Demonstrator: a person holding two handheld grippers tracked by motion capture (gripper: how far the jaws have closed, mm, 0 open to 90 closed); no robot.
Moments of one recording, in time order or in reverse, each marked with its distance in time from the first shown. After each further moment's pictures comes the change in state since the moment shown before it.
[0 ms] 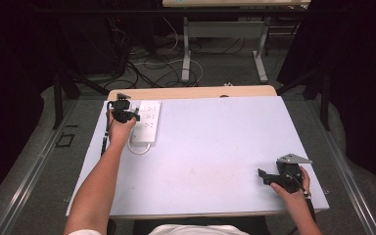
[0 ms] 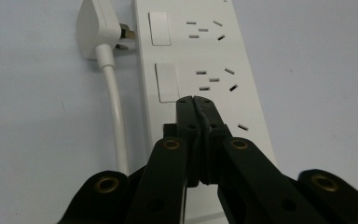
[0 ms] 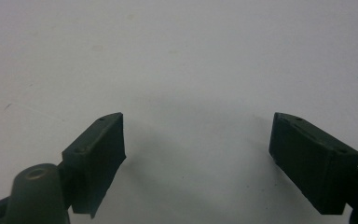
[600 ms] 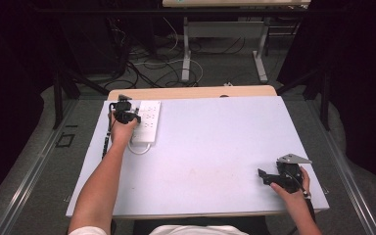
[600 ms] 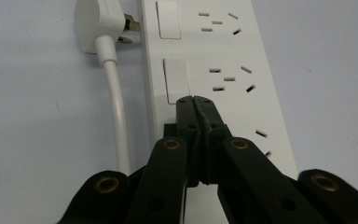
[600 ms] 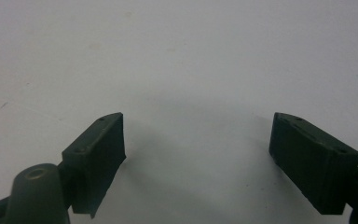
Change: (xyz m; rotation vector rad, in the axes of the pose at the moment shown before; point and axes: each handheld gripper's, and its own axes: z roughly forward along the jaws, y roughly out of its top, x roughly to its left) left arm 0.006 -0.002 0.014 0.016 0.009 -0.010; right arm 0.000 -0.001 0.001 0.004 -0.008 0.000
